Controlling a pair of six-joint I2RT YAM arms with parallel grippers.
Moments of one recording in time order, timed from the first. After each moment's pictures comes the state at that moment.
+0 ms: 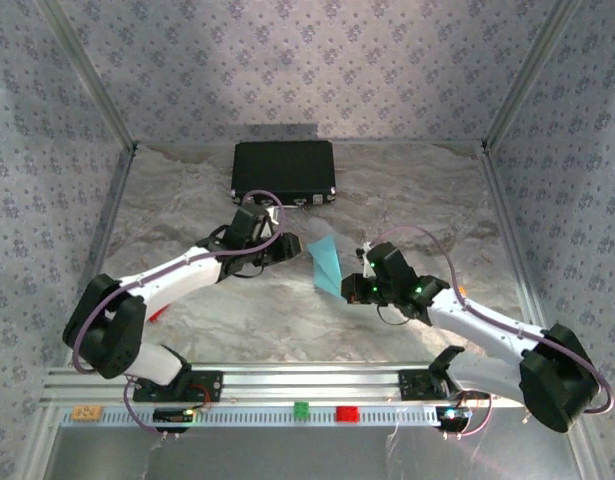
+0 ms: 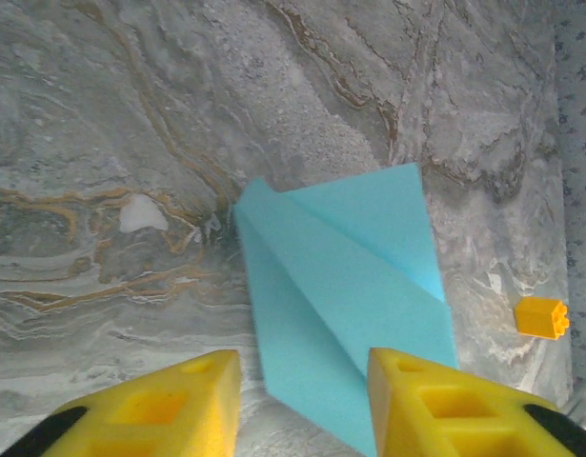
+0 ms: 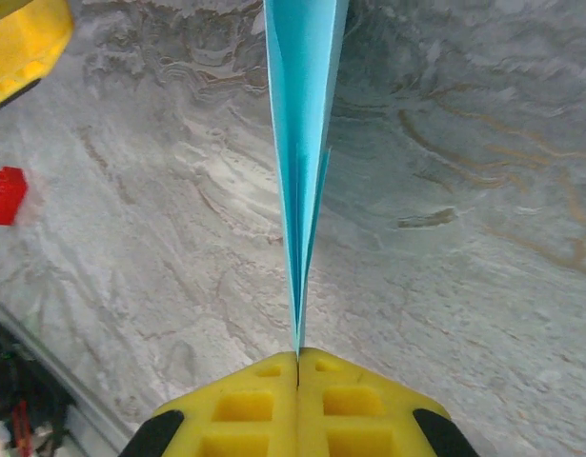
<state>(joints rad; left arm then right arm) -0.64 1.44 0.86 -0.16 0.24 -0.82 0.71 1.09 0.56 -0.26 -0.21 0.68</state>
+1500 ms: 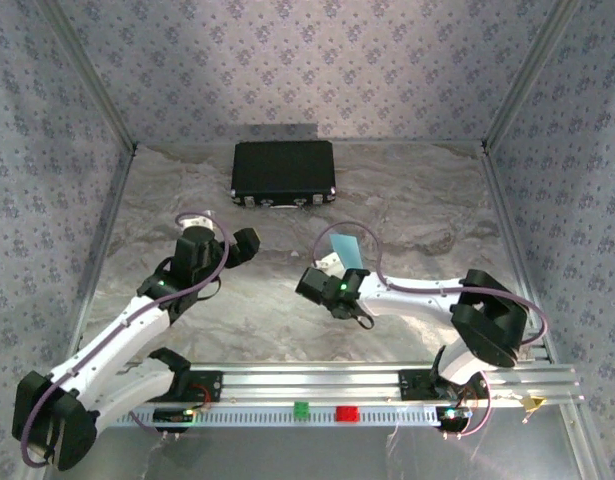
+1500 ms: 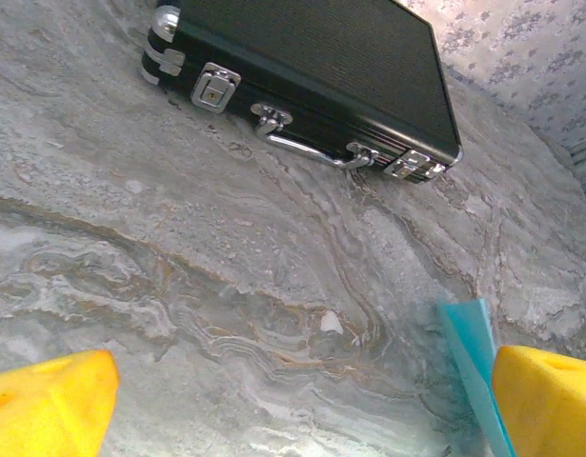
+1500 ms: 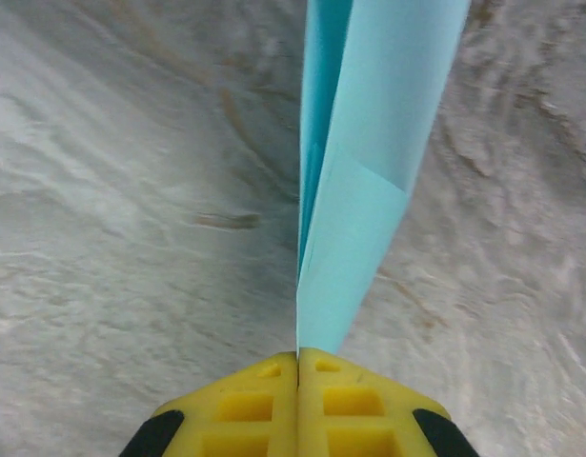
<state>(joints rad) -0.52 0.90 0.61 -0.24 -0.11 -0.75 1.09 1.57 0.94 -0.74 0.55 0.53</state>
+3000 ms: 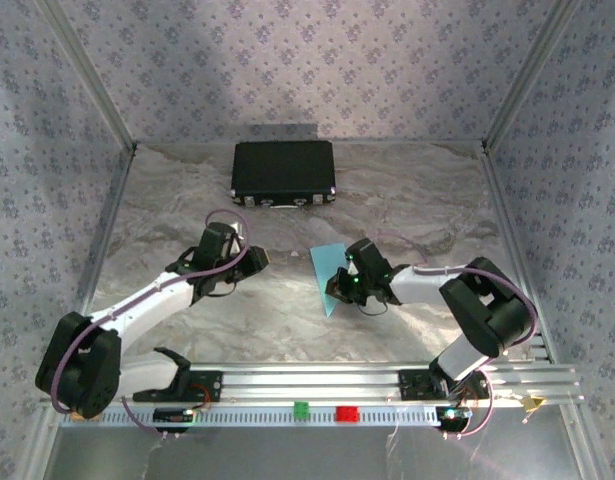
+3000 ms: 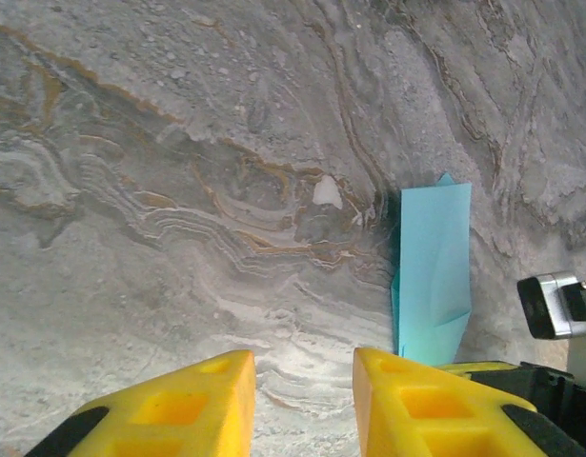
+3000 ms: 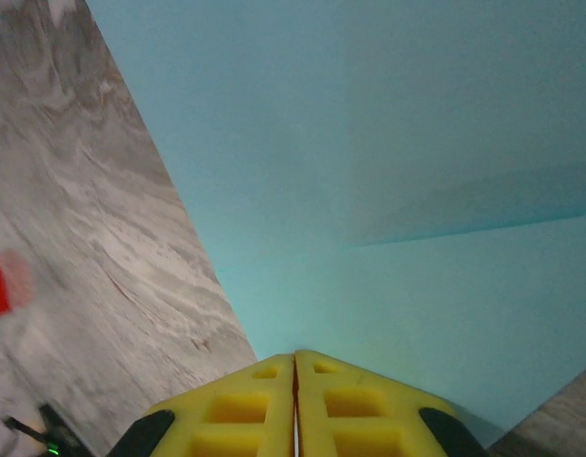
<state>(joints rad) -0.51 1.22 0.61 -0.16 0.20 -0.84 0.65 1.58 0.56 0.12 -0.38 1.04</state>
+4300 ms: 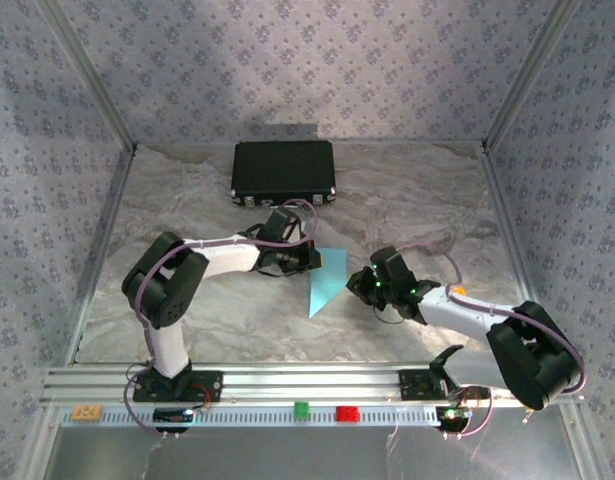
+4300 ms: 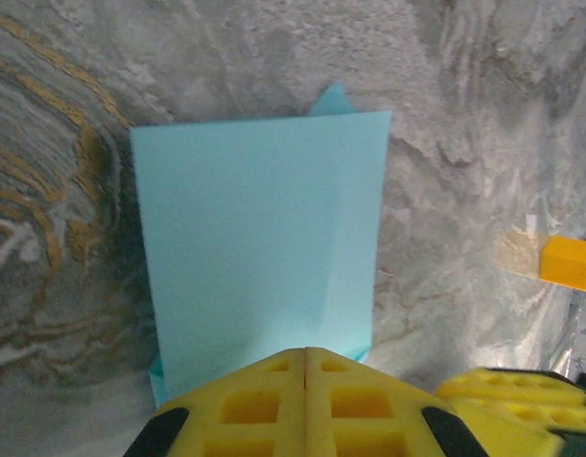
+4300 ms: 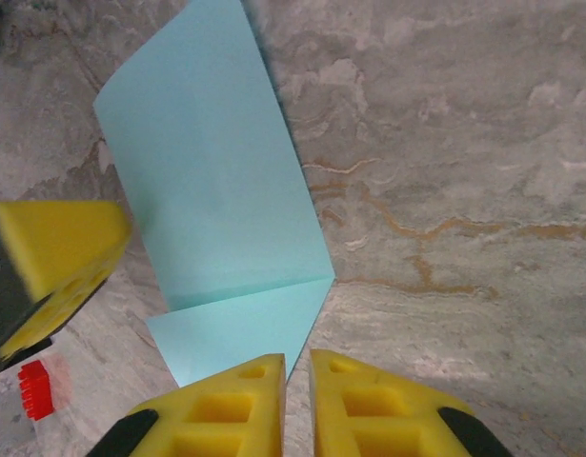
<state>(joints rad) -0.69 1.85 1.01 -0.06 0.46 -0.85 0.61 1.24 0.42 0.02 -0.18 1.13</state>
